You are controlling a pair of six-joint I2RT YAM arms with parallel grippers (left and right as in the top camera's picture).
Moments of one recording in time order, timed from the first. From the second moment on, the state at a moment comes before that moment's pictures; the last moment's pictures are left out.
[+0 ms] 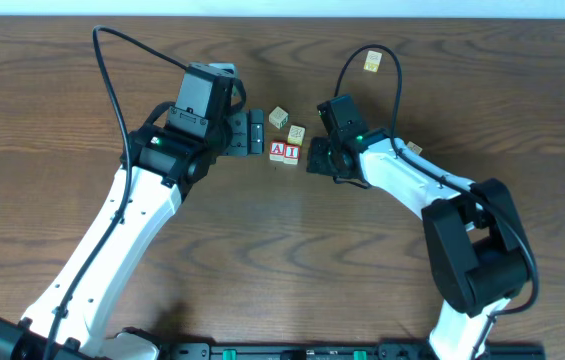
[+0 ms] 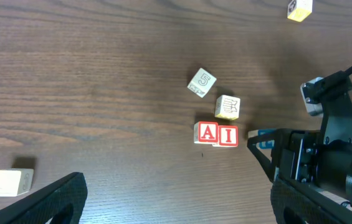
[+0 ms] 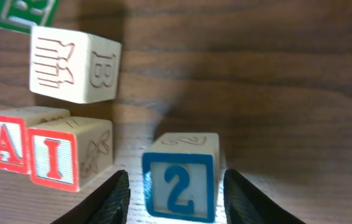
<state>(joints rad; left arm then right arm) -0.40 1.47 1.33 -0.75 -0.04 -0.33 0.44 1.95 1.21 -0.41 -0.08 0.60</state>
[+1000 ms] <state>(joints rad) -0.40 1.47 1.33 -0.75 -0.04 -0.33 0.44 1.83 1.21 -0.58 0.19 0.59</state>
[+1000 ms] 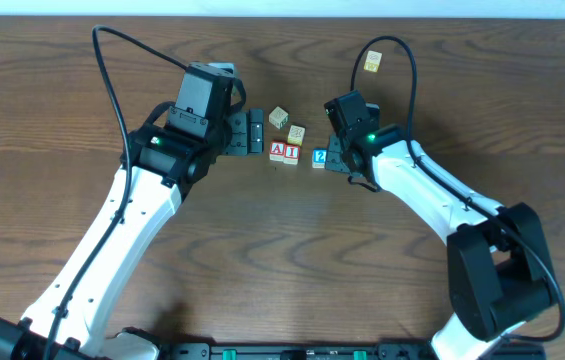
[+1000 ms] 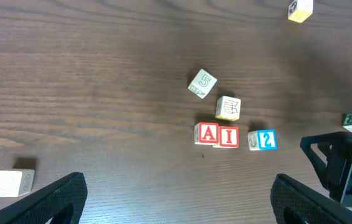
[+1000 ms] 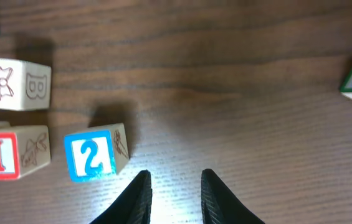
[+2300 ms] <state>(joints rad) -0.40 1.47 1.33 -0.74 -0.04 -0.33 0.44 1.95 1.21 -0.43 0.10 0.57</state>
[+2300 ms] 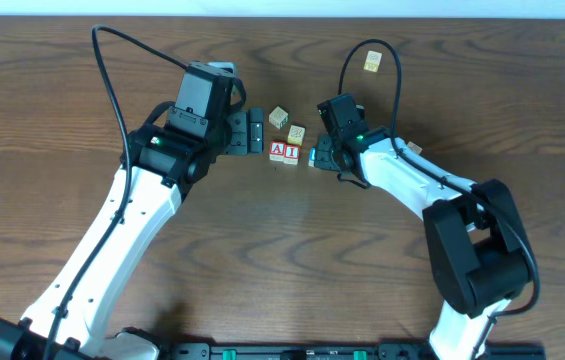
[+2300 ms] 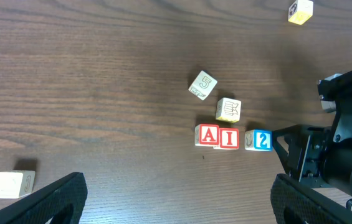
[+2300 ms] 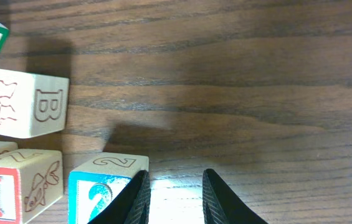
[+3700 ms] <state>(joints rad) -0.40 1.47 1.33 -0.74 -0.05 -0.33 0.44 1.95 1.21 -0.38 0.01 0.56</state>
